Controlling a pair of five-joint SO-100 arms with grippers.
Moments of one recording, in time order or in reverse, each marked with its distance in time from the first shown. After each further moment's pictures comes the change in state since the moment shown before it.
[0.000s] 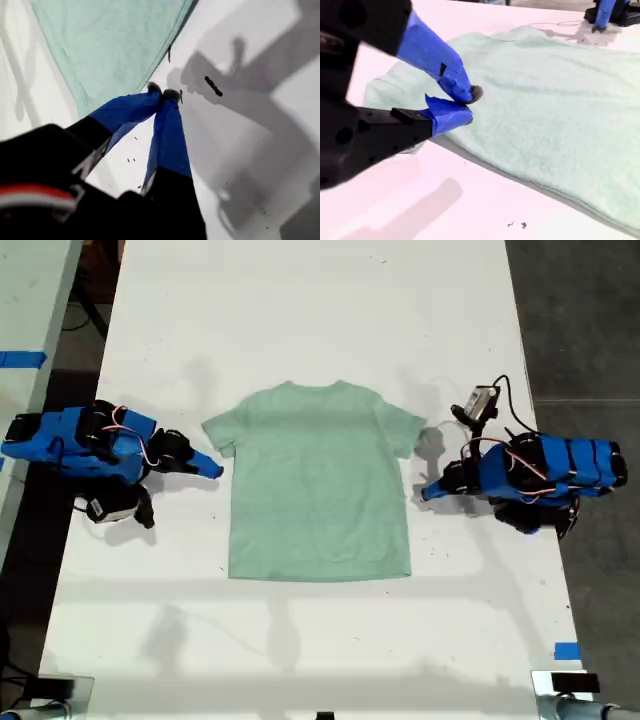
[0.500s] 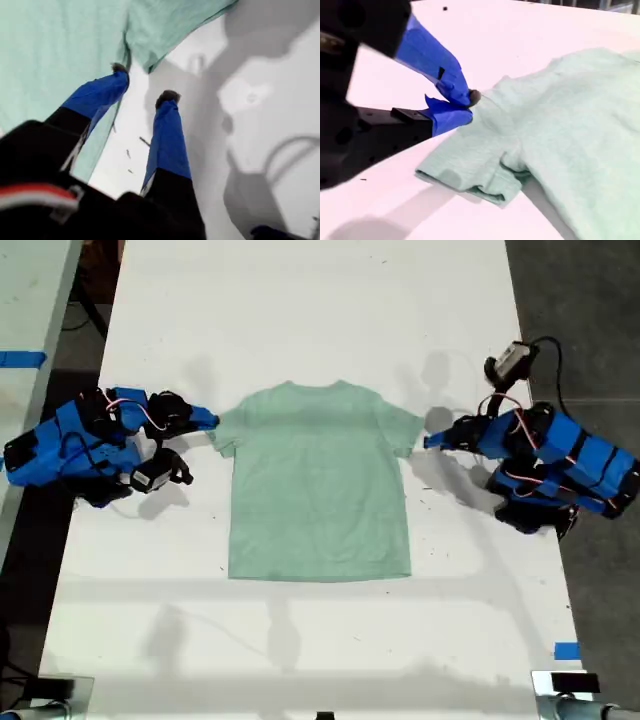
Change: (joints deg) arm 0 -29.5 0.3 0.0 0.0 5.7; arm 1 35.6 -26.5 -19.2 -1.8 -20.7
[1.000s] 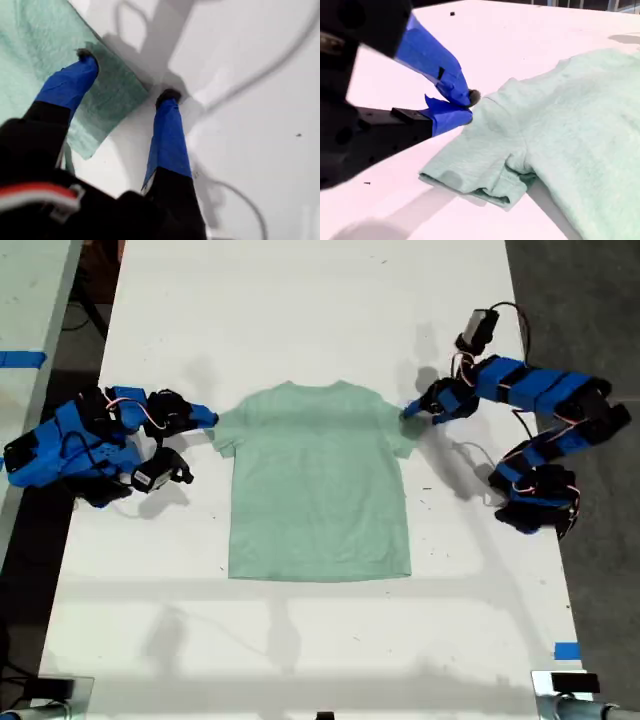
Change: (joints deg) arm 0 0.9 0.0 0.0 0.0 0.8; arm 1 16.8 -66.1 -27.6 -23.3 -8.5
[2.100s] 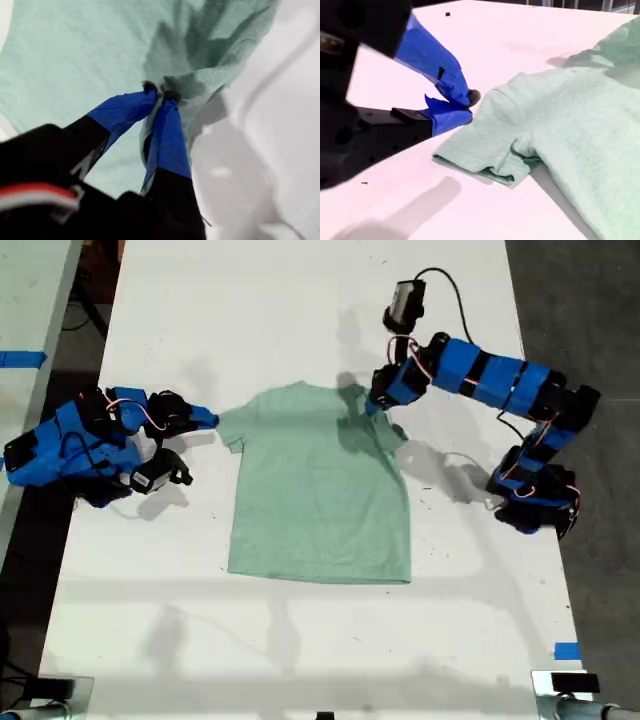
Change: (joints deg) arm 0 0.8 0.0 0.0 0.0 0.0; arm 1 -25.4 -14.9 -45.5 21.3 2.0
